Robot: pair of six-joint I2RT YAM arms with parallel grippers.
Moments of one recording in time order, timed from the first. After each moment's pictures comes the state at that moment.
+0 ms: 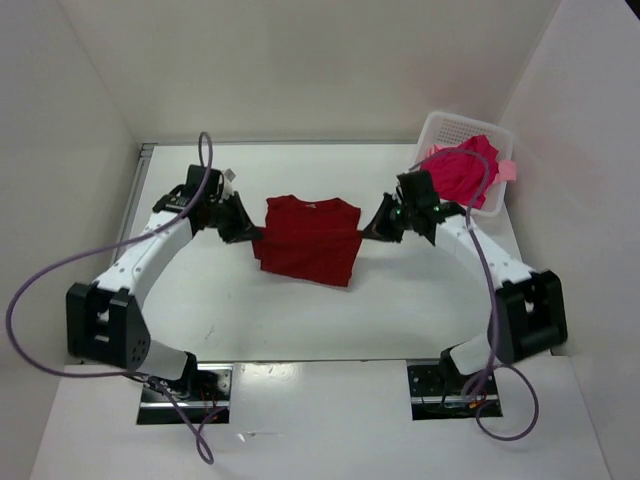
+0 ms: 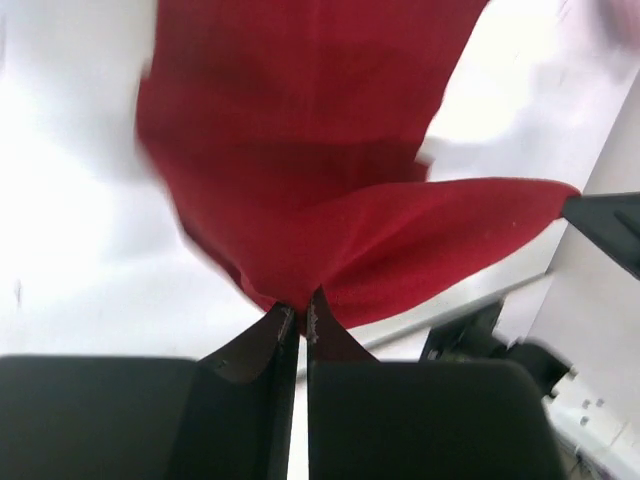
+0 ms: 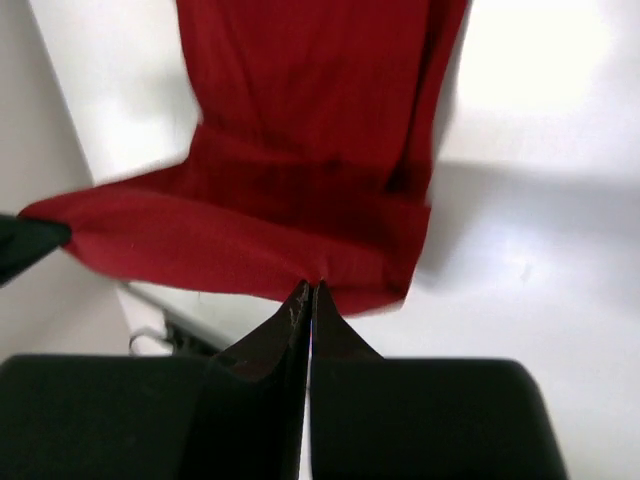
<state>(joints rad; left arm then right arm) -0.18 1.36 1.10 -0.71 0.39 -0.63 0.35 1.35 0.98 -0.47 -0.33 0.78</state>
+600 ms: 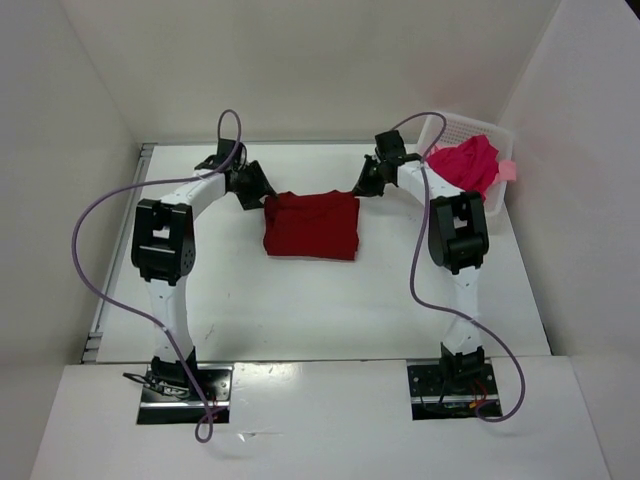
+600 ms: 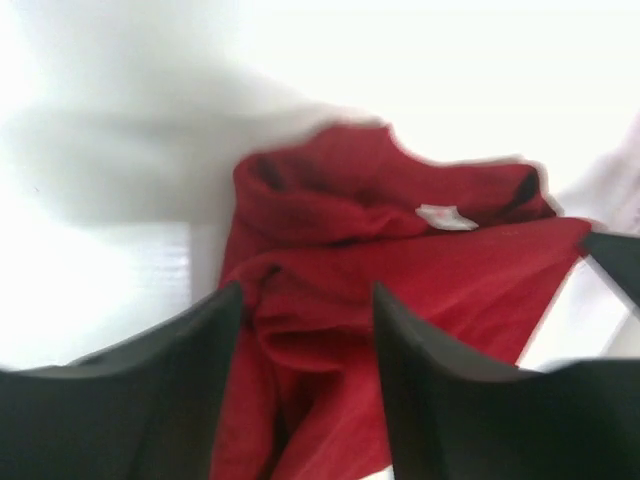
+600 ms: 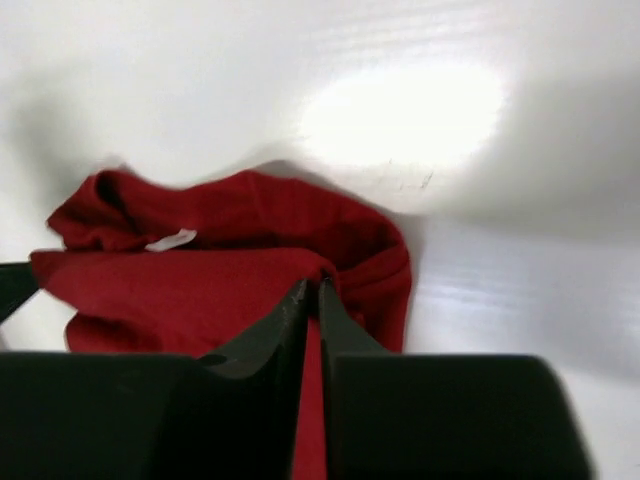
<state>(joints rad) -0.14 2.12 1.62 -0.45 0.29 -0.67 0.24 2.21 1.77 -0.45 -0.27 0.60</state>
